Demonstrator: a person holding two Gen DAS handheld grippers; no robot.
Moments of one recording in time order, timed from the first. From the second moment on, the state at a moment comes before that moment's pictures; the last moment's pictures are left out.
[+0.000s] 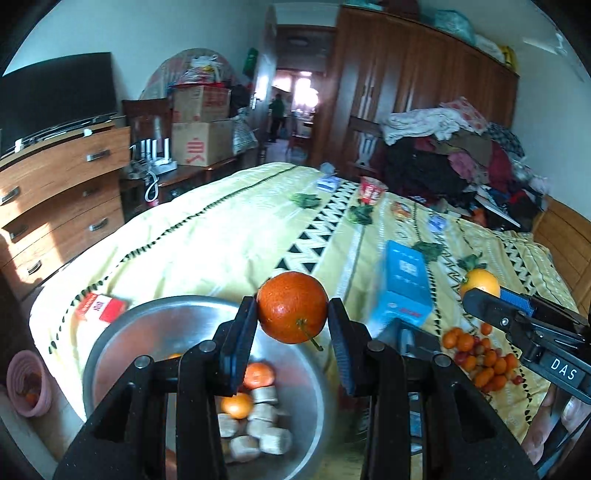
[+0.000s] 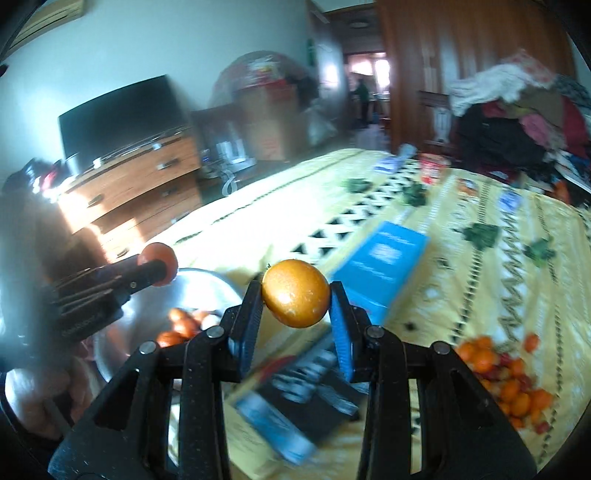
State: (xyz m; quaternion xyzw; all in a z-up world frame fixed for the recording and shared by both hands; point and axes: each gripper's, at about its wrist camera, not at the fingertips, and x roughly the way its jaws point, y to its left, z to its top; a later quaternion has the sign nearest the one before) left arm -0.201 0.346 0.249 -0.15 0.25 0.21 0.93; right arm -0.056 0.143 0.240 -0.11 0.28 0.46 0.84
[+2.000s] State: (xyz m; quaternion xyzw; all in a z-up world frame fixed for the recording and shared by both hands) left arm -0.199 0.238 0.262 -0.03 0.20 0.28 0.94; right arm -0.119 0.074 0.241 -0.11 0.23 0.42 0.87
